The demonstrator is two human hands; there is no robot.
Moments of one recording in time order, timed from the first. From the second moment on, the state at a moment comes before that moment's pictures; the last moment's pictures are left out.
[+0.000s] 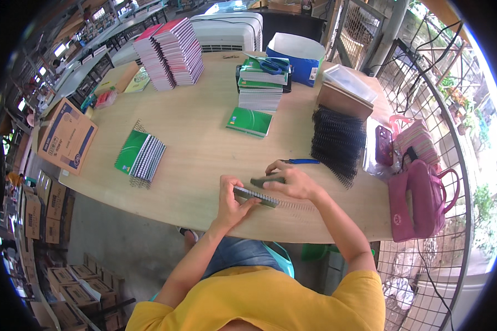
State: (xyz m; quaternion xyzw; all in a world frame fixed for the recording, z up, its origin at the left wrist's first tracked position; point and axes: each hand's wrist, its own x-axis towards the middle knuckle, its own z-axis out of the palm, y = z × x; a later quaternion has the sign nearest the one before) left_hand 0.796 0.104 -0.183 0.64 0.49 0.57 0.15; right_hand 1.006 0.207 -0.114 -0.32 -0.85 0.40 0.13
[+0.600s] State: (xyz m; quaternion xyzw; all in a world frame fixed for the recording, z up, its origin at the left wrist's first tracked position) left_hand 0.748 0.114 -0.204 0.46 0.39 0.62 0.49; right_hand 0.983 0.201 -0.110 -0.29 -0.82 0.47 0.13
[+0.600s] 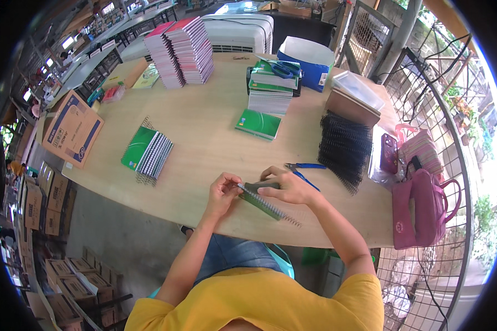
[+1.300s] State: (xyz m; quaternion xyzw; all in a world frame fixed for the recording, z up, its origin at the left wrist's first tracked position) left_hand 0.750 0.091 -0.141 0.40 0.40 0.63 0.53; right_hand 1.042 0.213 -0.164 -0.42 -0.89 0.01 0.18
